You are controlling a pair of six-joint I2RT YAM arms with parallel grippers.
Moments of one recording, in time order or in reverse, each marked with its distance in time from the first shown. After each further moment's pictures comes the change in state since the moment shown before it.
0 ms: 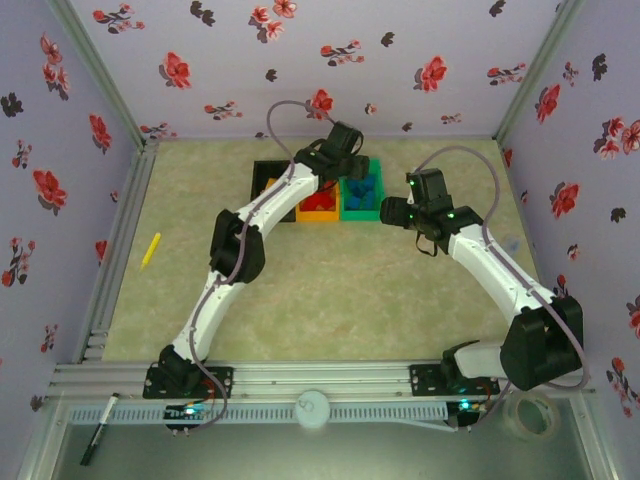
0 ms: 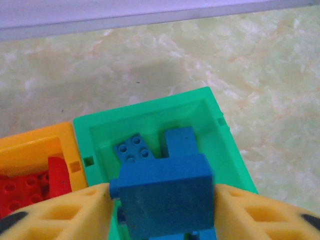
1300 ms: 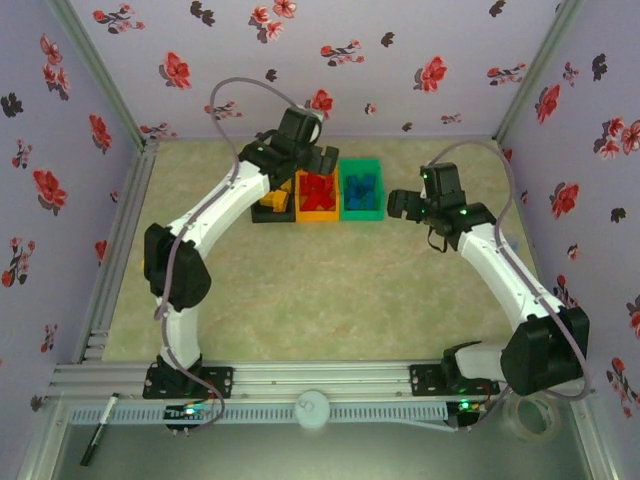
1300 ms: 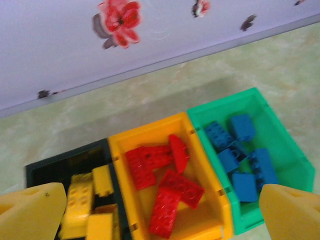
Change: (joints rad) left arm 0.066 -0.569 -0.537 0.031 -0.155 0.232; right arm -0.077 -0.032 0.050 -0.060 0.040 -0.047
